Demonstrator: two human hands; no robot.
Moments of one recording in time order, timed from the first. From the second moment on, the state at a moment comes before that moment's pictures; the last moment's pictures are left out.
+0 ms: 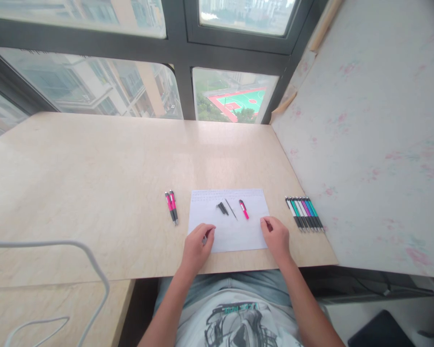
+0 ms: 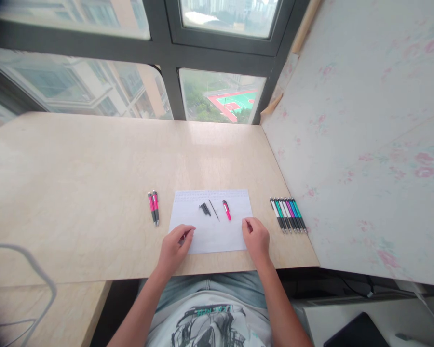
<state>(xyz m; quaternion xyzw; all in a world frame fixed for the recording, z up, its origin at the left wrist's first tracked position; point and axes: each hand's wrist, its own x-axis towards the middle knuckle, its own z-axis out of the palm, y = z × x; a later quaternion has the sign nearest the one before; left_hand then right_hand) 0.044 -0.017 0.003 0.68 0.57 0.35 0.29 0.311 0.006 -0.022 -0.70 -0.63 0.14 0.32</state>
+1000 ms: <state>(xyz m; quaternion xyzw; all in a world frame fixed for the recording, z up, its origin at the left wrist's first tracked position) 0.094 -0.025 0.020 0.41 0.52 0.49 0.56 0.260 0.006 0.015 -0.56 -0.69 0.27 0.38</state>
